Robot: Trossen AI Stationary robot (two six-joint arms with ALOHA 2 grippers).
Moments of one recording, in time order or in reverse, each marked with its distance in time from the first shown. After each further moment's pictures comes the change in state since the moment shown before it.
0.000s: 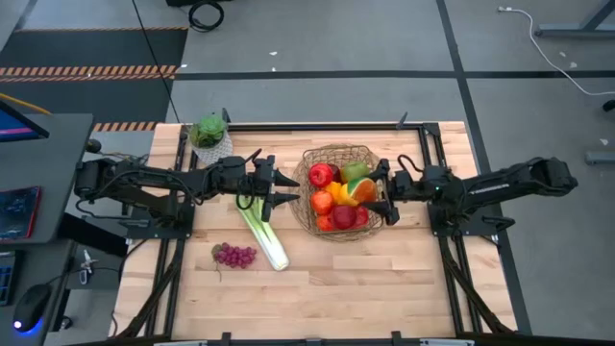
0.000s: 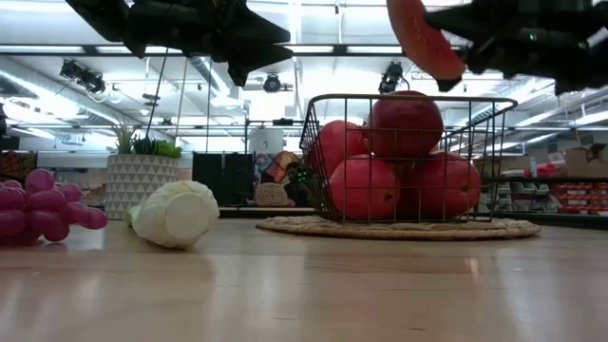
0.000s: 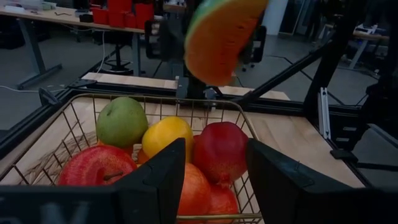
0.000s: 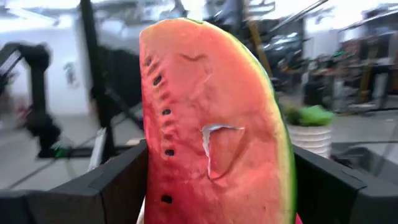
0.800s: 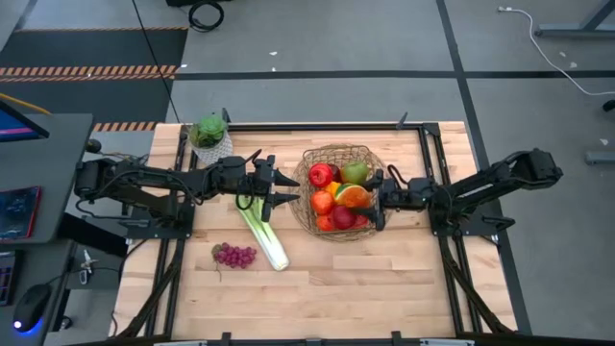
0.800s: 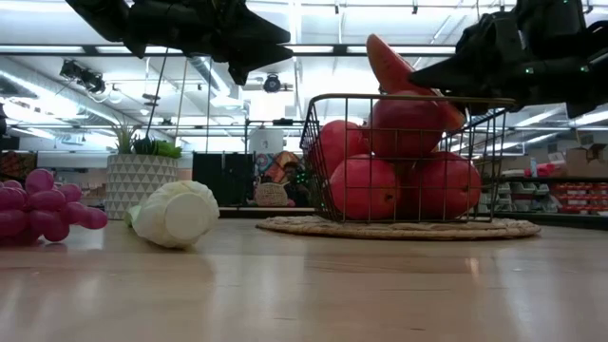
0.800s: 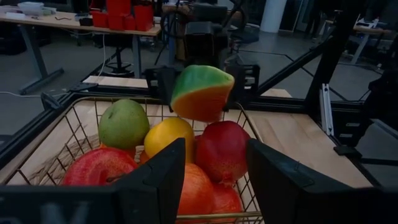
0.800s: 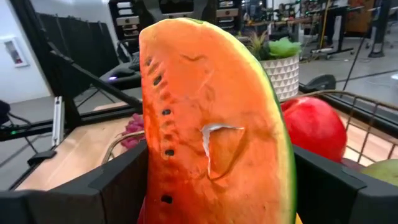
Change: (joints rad) left arm 0.000 0.000 0.000 0.000 0.000 0.031; right arm 0.086 0.231 -0.069 0.116 0.234 0.094
